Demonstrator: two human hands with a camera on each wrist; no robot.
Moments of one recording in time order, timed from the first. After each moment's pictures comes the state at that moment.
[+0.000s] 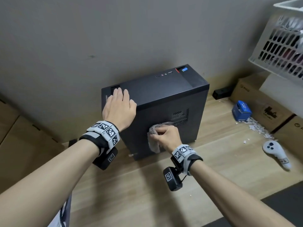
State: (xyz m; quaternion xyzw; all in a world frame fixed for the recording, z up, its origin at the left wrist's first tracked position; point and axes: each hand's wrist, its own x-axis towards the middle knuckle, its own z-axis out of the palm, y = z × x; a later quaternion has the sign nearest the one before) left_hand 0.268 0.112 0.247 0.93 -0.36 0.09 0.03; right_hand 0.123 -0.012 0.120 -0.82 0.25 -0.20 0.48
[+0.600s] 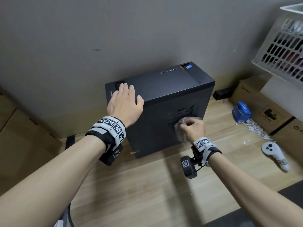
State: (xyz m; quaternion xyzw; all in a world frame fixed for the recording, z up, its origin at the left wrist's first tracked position) left_hand 0.265 0.113 0.248 0.93 -0.35 0.08 0.07; right_hand 0.107 -0.074 0.106 -0.75 0.44 -0.27 0.42
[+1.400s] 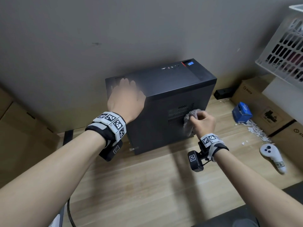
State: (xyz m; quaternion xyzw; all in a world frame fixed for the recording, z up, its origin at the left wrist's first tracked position) left_hand 0.267 0.107 0.253 0.94 -0.34 0.07 0.06; right_hand 0.102 -0.128 0.086 -0.71 0.43 -0.34 0.43
